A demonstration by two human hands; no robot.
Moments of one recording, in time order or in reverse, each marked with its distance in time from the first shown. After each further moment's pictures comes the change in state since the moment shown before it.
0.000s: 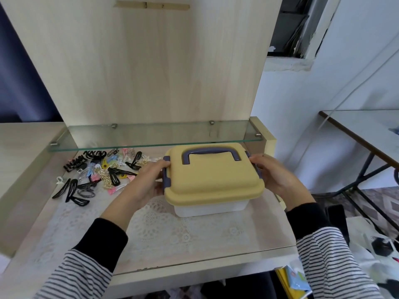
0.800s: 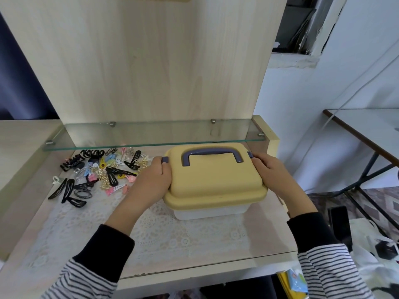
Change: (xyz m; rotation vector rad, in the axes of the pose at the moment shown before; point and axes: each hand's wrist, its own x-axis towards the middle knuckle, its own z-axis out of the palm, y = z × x) left_hand 0.003 -0.001 0.010 0.837 0.224 0.260; right_hand -0.003 0.001 0.010 -0.781 0.124 -0.365
